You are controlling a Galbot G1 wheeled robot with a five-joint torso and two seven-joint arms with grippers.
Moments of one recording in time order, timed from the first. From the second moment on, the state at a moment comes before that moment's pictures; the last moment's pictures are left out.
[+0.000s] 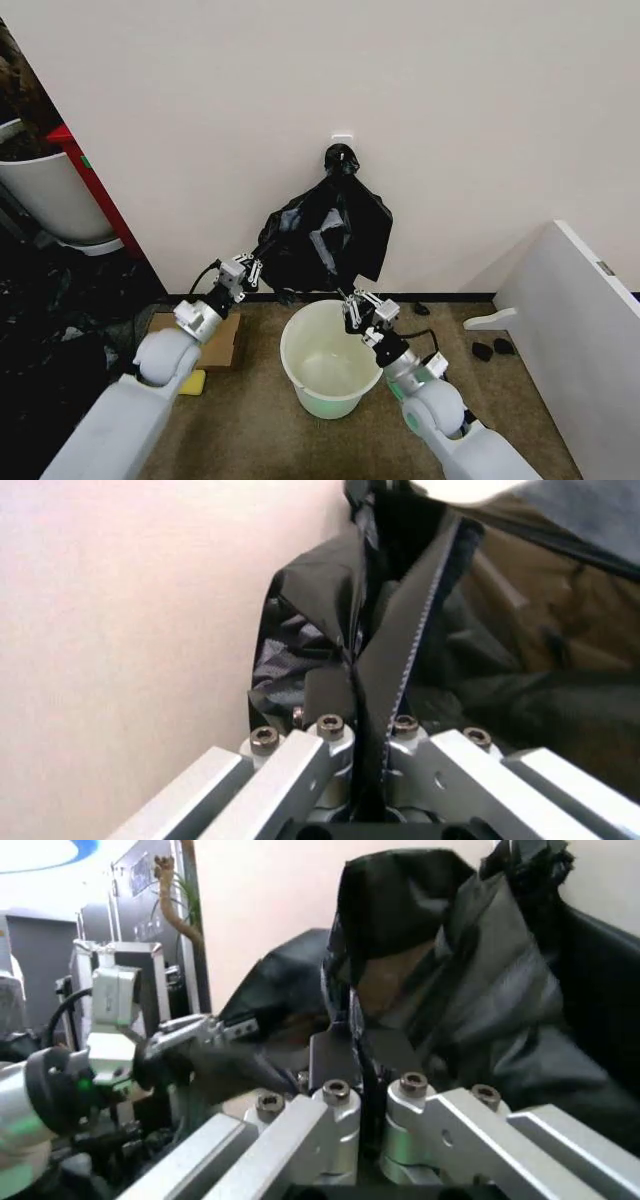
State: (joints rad) left arm 1.12 -1.09 -0.34 -1.78 -0.37 -0.33 0.25; right arm -1.23 1.13 0.07 1.84 0.47 0.50 -0.24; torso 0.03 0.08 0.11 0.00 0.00
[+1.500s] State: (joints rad) left arm 1.38 -1.35 -0.25 -1.82 -0.64 -0.24 0.22; right arm -1.45 1.07 0.08 2.06 0.49 0.47 0.03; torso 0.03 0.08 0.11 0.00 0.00
